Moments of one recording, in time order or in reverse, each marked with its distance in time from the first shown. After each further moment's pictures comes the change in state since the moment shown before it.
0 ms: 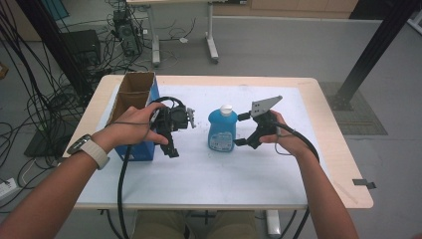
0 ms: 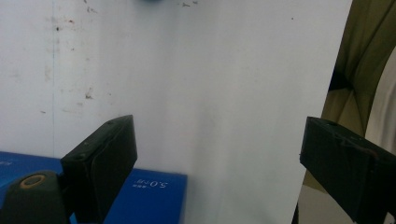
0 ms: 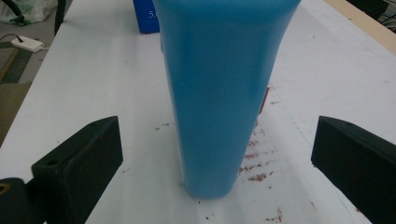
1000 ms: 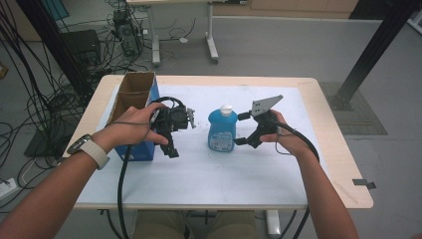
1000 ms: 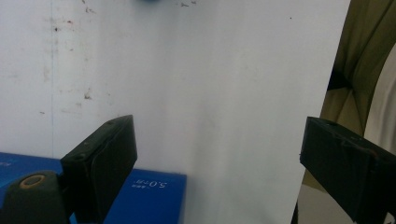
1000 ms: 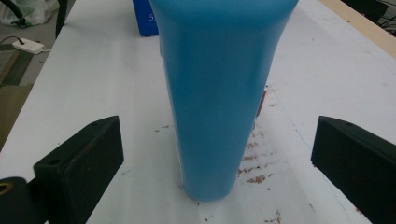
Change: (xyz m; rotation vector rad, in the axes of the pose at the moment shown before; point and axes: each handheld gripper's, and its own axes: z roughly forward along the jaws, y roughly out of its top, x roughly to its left) left arm -0.001 0.000 0.000 0.004 -0.003 0.004; right arm -0.001 0.001 -0.001 -0.011 0.002 -0.001
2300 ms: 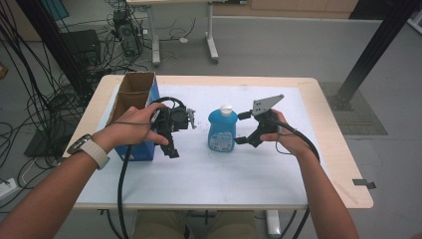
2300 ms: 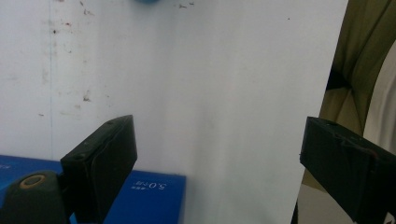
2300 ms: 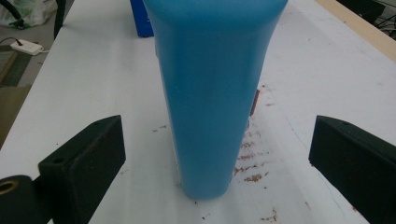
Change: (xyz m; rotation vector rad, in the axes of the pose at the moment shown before) left arm 0.000 0.001 0.000 -0.004 -0.002 0.008; right arm -0.002 0.000 -0.003 -0.002 -0.005 0.001
